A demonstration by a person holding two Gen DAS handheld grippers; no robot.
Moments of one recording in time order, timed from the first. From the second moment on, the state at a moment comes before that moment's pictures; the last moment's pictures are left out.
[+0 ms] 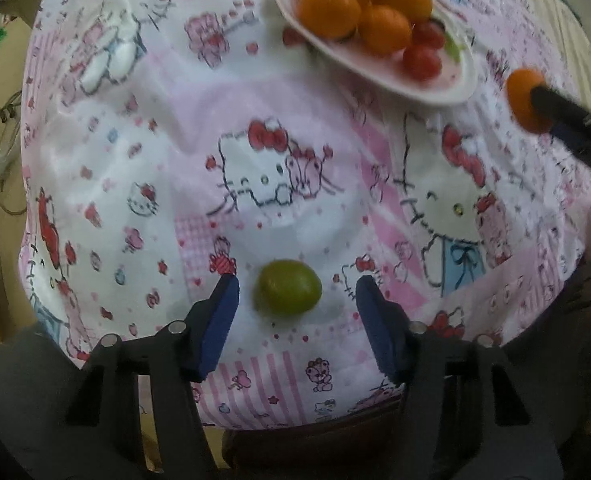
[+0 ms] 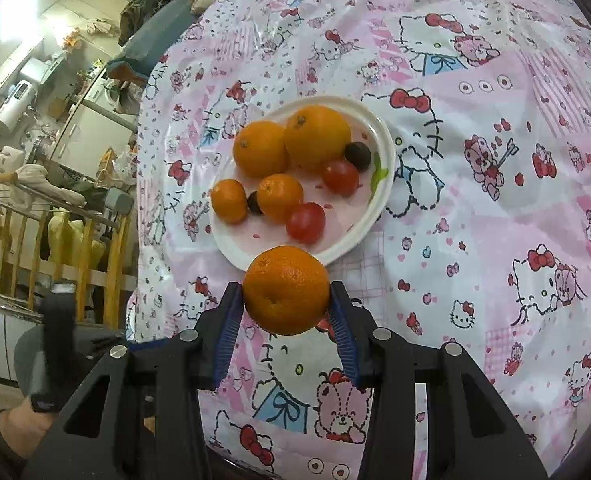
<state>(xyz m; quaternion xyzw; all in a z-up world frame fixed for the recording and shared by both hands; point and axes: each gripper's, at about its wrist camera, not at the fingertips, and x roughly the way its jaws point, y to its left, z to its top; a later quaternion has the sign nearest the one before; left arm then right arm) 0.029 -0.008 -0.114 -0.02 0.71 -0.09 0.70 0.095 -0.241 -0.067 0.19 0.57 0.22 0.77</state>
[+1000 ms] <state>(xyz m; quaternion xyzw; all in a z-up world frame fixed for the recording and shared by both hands) 0.100 -0.033 -0.043 -0.01 0.62 -0.10 0.77 0.116 -0.273 -0.048 0.22 0.55 0.20 0.78</state>
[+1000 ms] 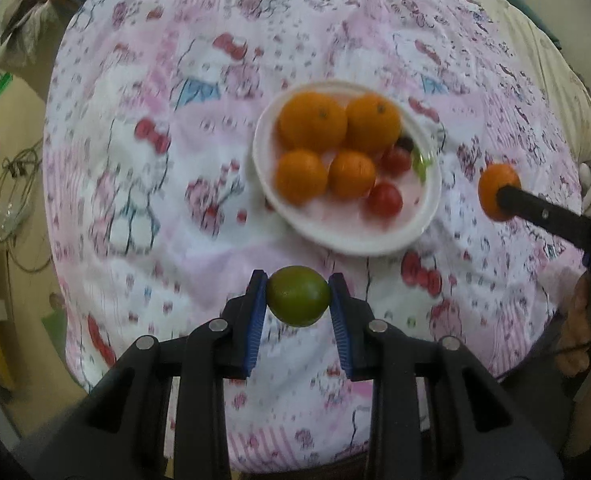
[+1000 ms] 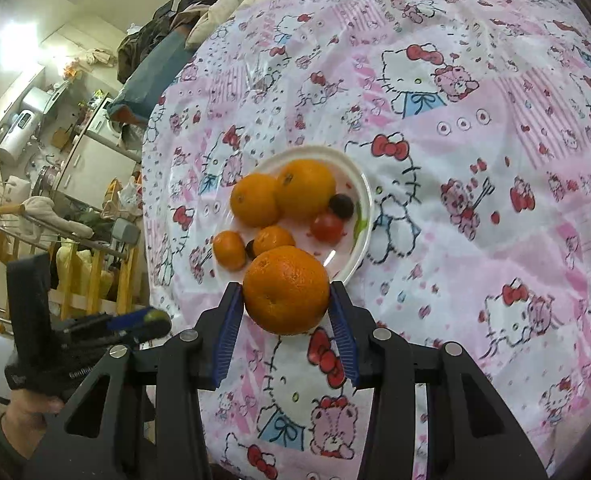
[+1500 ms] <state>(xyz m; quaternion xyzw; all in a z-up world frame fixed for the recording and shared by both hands) 0.150 -0.073 -0.089 0.00 0.65 -0.12 0.75 0.170 -0.250 -0.091 0.20 0.60 0.20 0.75</state>
